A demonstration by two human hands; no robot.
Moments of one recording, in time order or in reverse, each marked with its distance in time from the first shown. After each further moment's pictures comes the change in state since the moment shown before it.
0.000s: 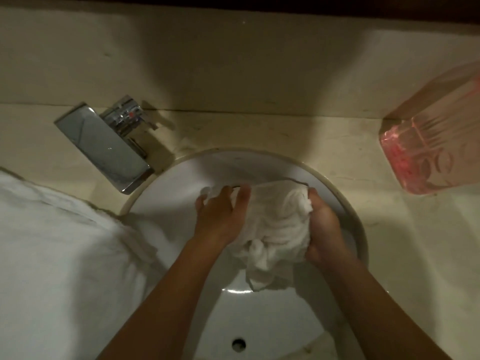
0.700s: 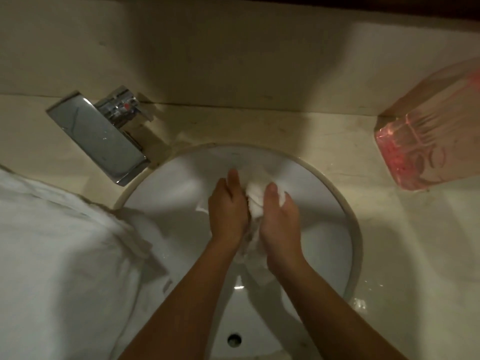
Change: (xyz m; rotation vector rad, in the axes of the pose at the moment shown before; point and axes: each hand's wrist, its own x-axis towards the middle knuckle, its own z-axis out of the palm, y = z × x) left_hand -0.007 0.029 0.024 -0.663 0.364 -0.127; right_hand -0.030 0.043 0.049 -0.493 0.111 -0.541
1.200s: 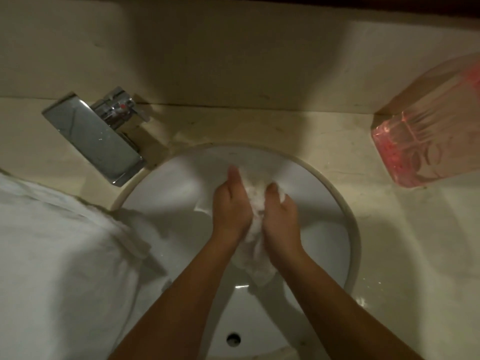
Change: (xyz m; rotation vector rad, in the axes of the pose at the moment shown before) left_hand -0.002 0.009 0.000 -0.134 -0.058 0.022; right_hand 0.004 0.000 -0.003 -0.035 -0.010 0.076
